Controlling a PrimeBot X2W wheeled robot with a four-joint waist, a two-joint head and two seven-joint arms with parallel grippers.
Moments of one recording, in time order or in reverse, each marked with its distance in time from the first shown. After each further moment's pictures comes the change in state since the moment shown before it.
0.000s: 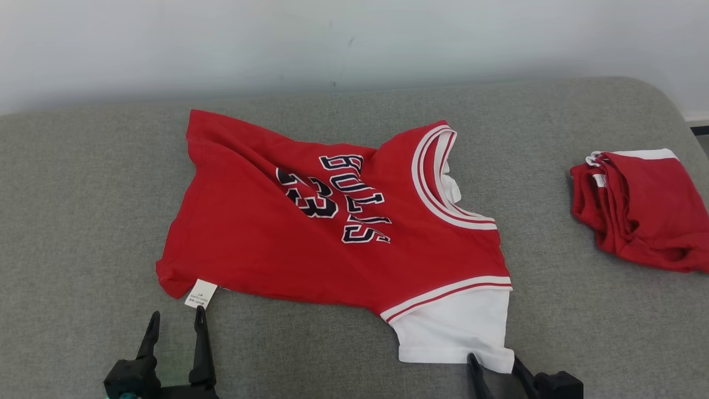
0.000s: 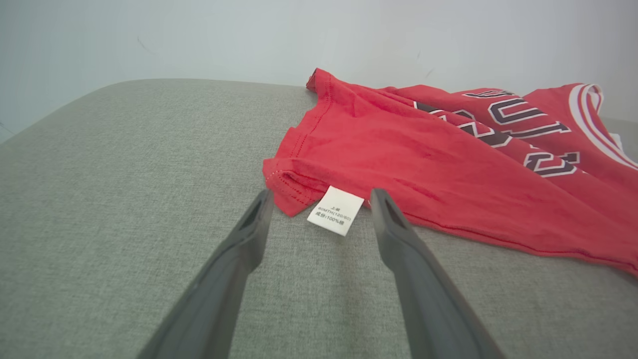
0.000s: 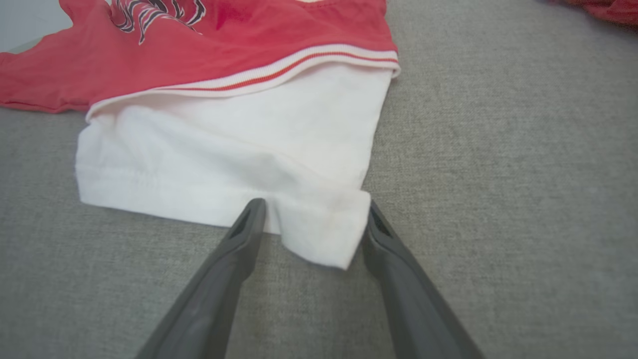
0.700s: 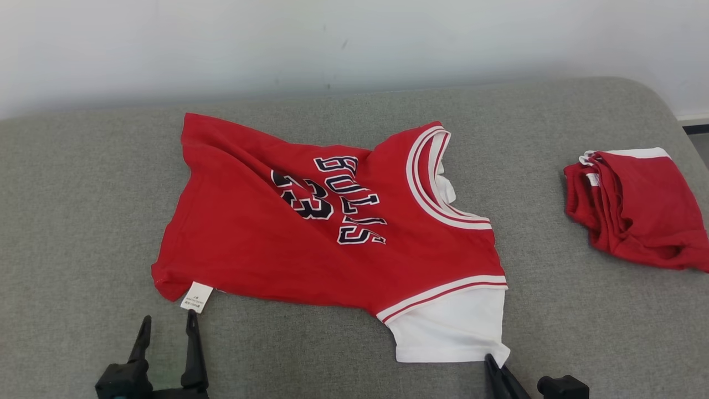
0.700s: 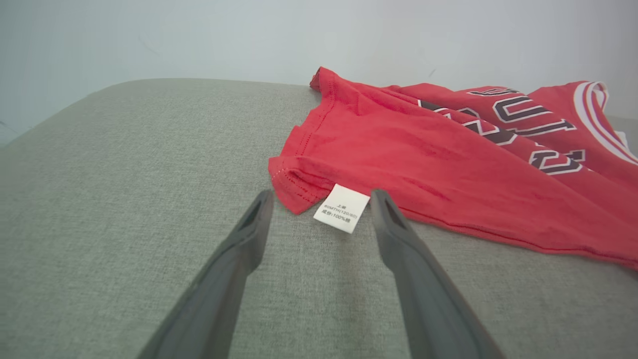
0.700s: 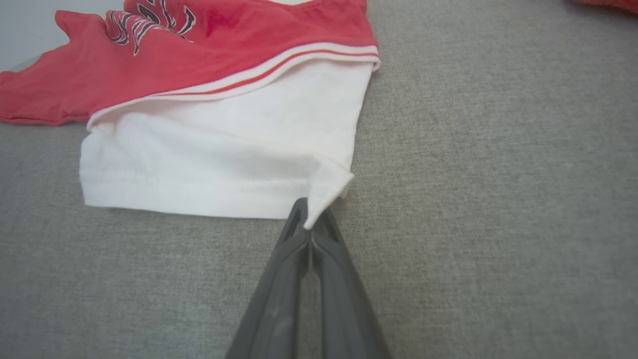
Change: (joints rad) left arm 0.012 0.000 0.021 0.003 0.009 -0.006 0.000; right arm 0.022 -0.003 0.013 -0.024 0.060 0.000 0.002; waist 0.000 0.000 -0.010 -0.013
